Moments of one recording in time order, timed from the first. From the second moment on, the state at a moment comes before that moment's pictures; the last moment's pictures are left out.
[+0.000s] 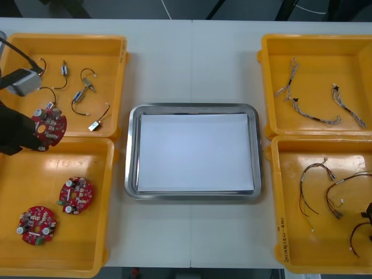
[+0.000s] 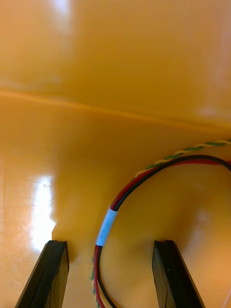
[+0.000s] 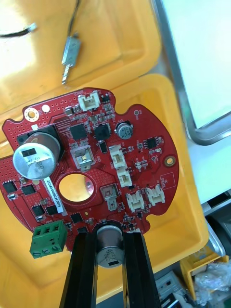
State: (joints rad) right arm 0.23 -0.29 -0.50 -1.96 -0.47 1.42 0.55; left arm -0.38 1.16 0.03 -2.11 1.37 1.74 -1.34
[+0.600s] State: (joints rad) right arm 0.23 -0.30 -0.50 -1.96 -0.47 1.42 0.55; left arm -0.72 0.97 -0.37 -2.13 1.23 1.73 -0.89
